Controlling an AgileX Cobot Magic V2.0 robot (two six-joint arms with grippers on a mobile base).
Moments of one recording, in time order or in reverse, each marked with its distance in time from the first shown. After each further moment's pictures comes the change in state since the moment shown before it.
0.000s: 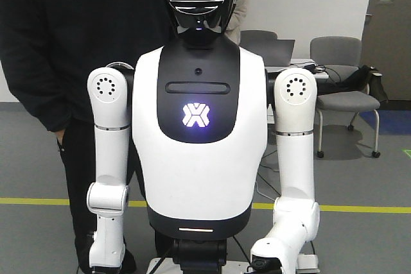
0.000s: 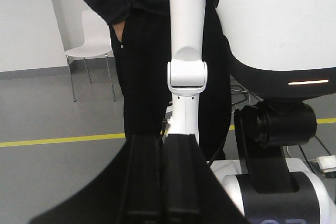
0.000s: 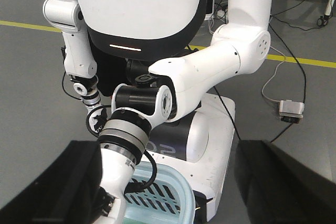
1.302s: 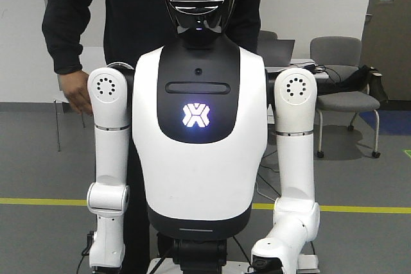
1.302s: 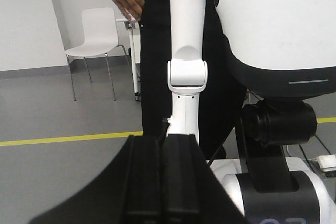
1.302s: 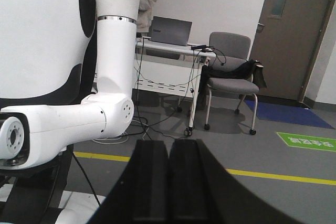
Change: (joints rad) left arm 0.000 0.000 0.000 0.000 0.003 0.000; right arm -0.560 -0.605 0.570 0.252 -0.450 -0.542
